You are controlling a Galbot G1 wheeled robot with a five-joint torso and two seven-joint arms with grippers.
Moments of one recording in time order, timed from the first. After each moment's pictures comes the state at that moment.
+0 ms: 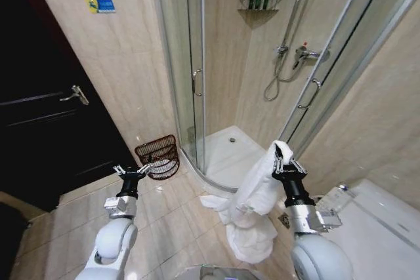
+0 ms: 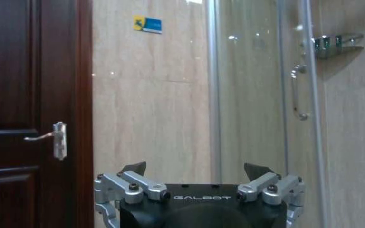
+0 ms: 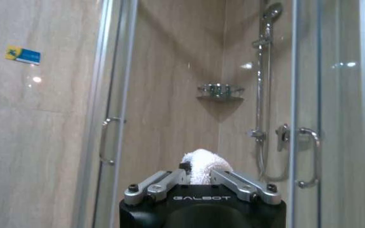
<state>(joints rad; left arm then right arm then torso) 1.57 -1.34 -0.66 -2.12 -0.21 -0.11 -0.14 -1.65 1.30 0.47 2.46 0.07 -0.03 0.21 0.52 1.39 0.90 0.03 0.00</state>
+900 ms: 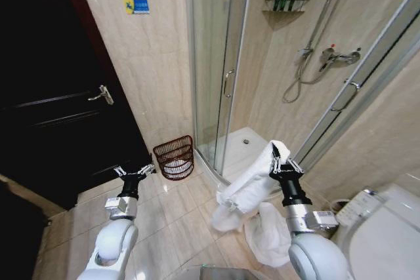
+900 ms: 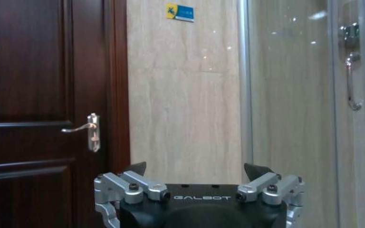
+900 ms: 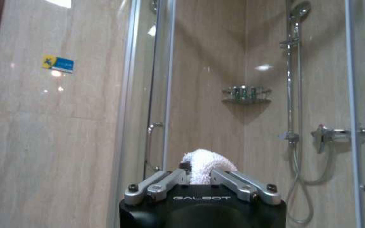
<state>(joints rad) 1.59 -1.35 -0.67 -2.13 -0.20 -0.07 -0.14 -1.64 1.30 0.45 2.43 0.08 0.00 0.19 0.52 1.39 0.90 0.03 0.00</state>
